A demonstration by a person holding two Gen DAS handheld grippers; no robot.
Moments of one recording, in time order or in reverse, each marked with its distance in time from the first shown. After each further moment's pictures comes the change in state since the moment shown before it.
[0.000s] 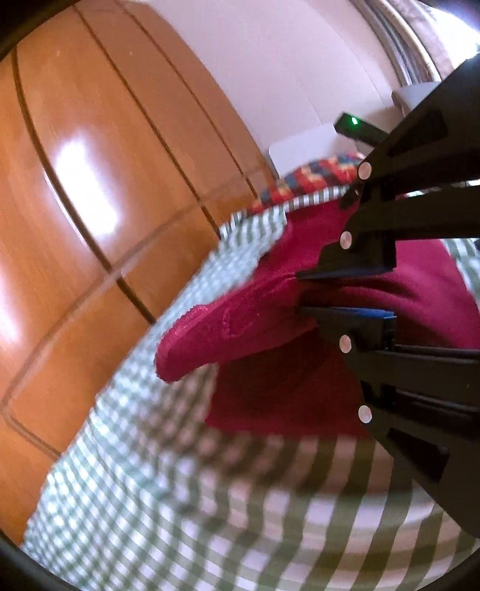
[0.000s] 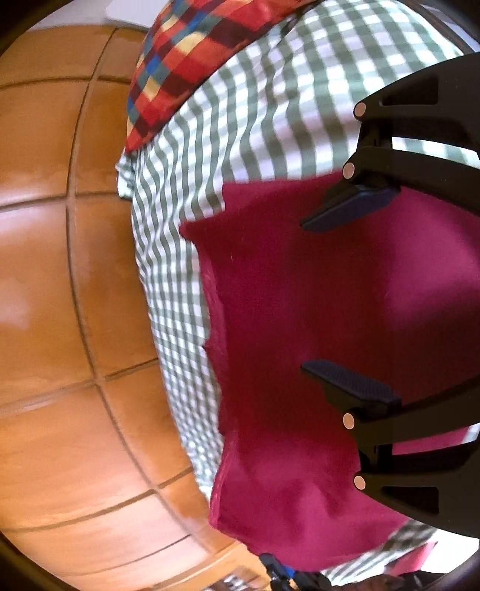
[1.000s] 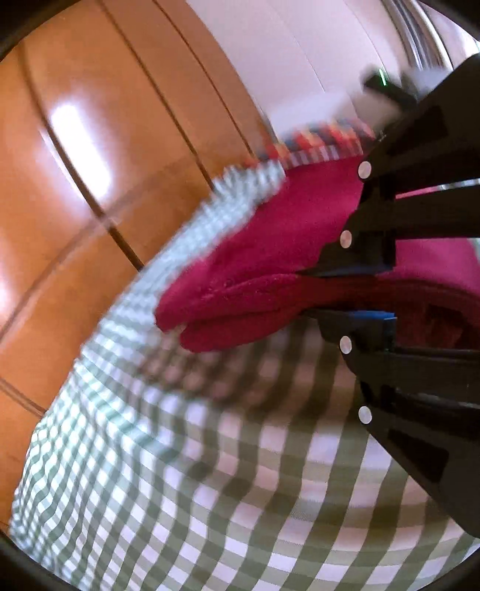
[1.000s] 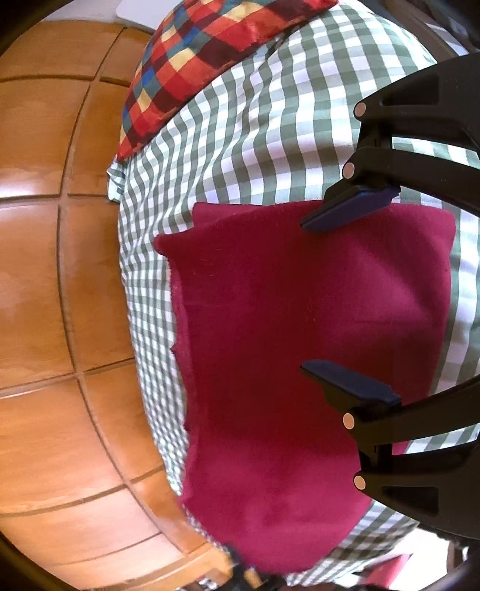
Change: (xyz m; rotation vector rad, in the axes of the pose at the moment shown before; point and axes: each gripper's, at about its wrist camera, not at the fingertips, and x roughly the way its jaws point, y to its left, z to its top) left arm -0.008 0.035 0.008 -0.081 0.036 0.115; right arm -0.009 0.002 -0.022 -0.101 0.083 -0.031
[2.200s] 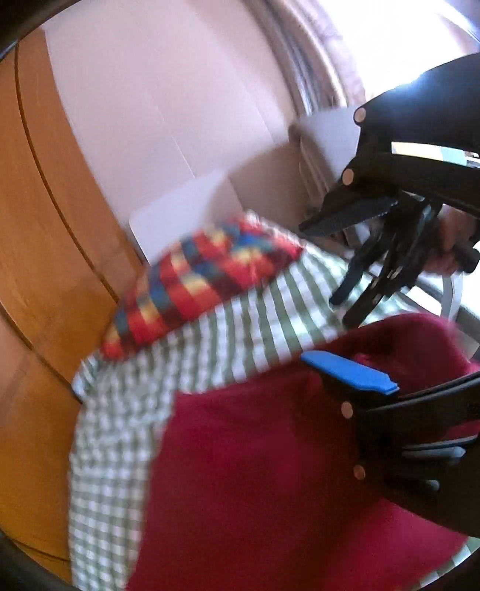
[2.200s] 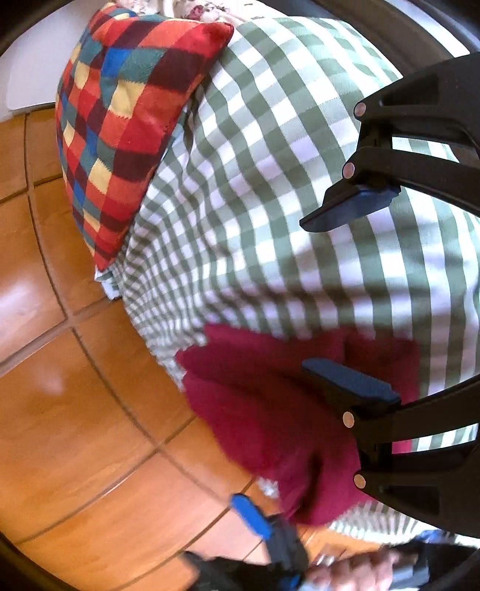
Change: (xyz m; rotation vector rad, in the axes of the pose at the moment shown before) left arm 0.179 -0.306 -0.088 0.326 0.444 -0.339; right arm -0.045 -0.122 -0.039 0.417 -0.106 0.104
